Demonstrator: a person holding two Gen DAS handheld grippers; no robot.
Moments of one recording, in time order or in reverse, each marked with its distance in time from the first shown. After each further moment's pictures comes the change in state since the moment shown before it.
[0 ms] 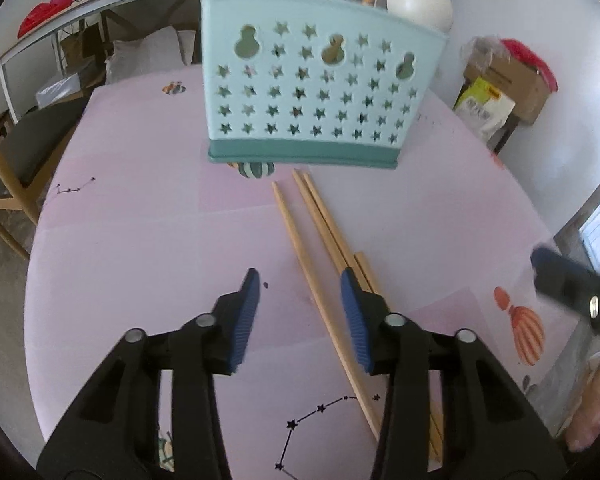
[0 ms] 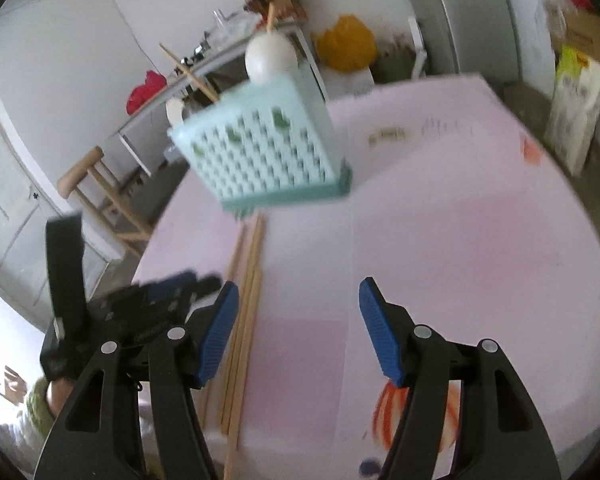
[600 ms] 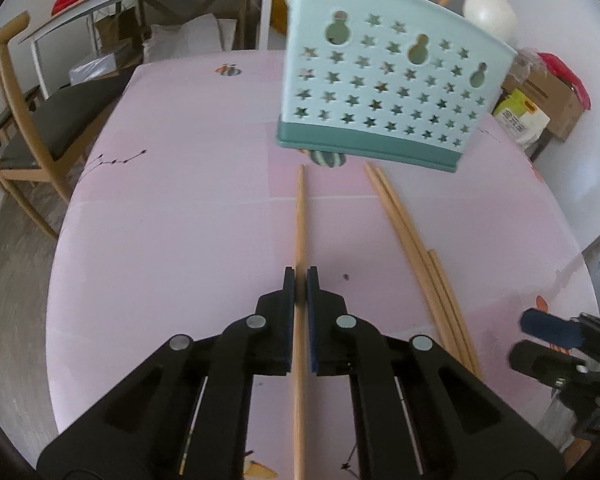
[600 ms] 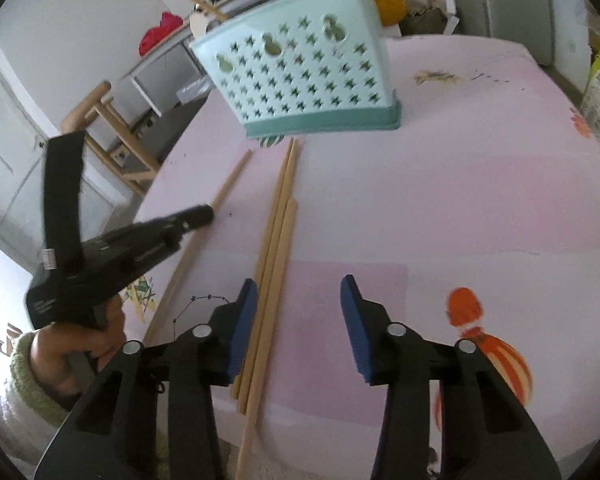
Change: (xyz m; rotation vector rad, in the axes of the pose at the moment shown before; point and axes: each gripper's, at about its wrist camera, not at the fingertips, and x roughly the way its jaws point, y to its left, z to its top) left arm -0.004 0.048 -0.005 -0.097 0.004 0.096; right arm 0.051 0.033 -0.014 -0.099 0.196 0.013
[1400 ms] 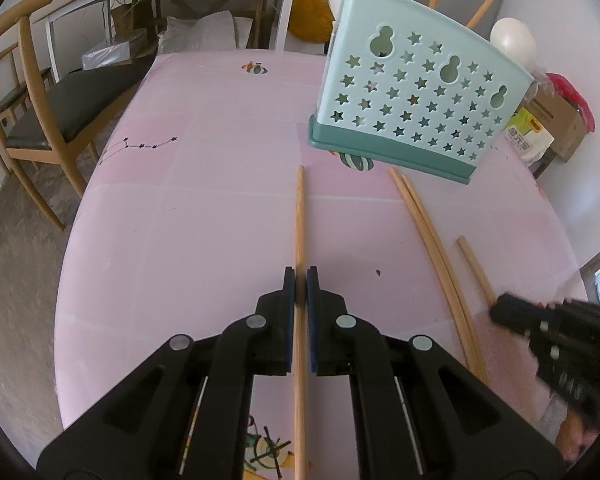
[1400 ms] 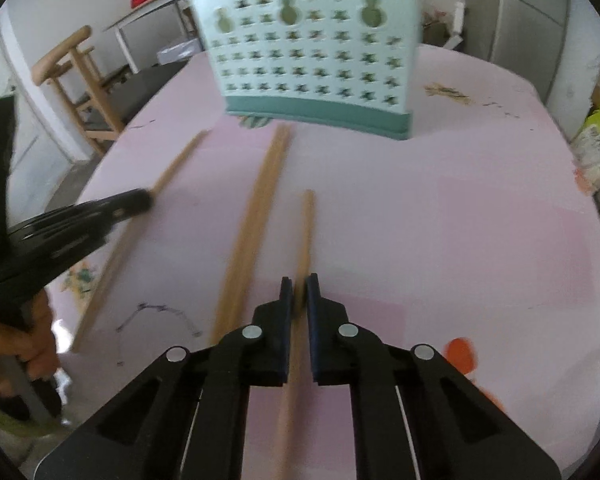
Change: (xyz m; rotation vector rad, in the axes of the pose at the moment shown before) left arm -0.004 0.021 -0.005 -0.062 -0.012 -0.011; right arm 0.025 0.007 0.017 -0.131 0.028 -0.220
